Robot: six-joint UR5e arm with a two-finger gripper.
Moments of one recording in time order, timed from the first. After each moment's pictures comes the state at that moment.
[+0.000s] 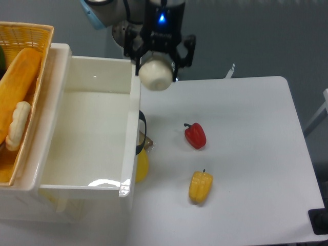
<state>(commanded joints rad) 2.46 -1.58 -1.53 -1.34 1.29 0.58</state>
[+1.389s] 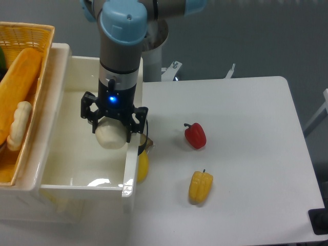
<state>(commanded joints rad) 2.25 -1.74 -1.52 -1.23 1.33 0.44</state>
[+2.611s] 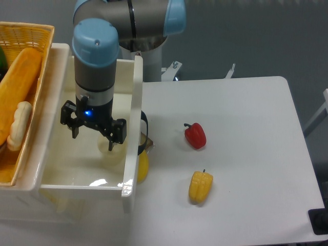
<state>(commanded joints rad) 2.20 -1.77 -1.46 -1.21 1.36 0.46</state>
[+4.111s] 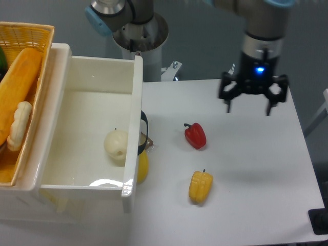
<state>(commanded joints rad) 2.88 -1.86 -1.48 -1.21 1.42 1.11</state>
